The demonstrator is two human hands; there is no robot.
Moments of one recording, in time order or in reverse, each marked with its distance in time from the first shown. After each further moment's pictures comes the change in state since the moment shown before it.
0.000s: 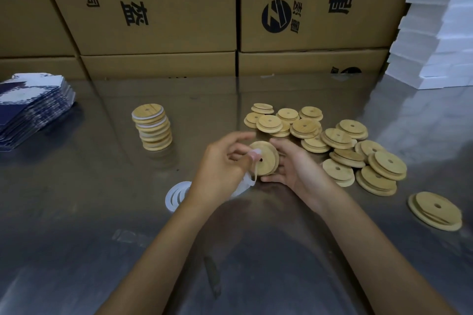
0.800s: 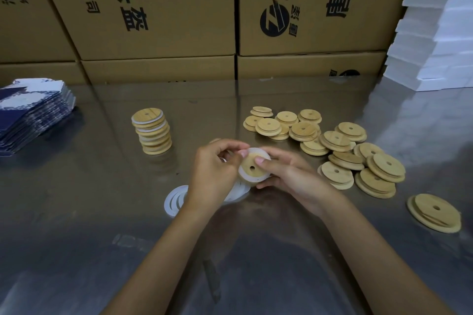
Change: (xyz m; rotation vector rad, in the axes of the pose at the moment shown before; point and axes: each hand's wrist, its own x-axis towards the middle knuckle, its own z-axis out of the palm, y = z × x) left_hand 0.001 0.001 -0.002 0.094 0.185 0.015; right_hand -0.012 -0.002 0.004 -0.225 -0.106 -0.153
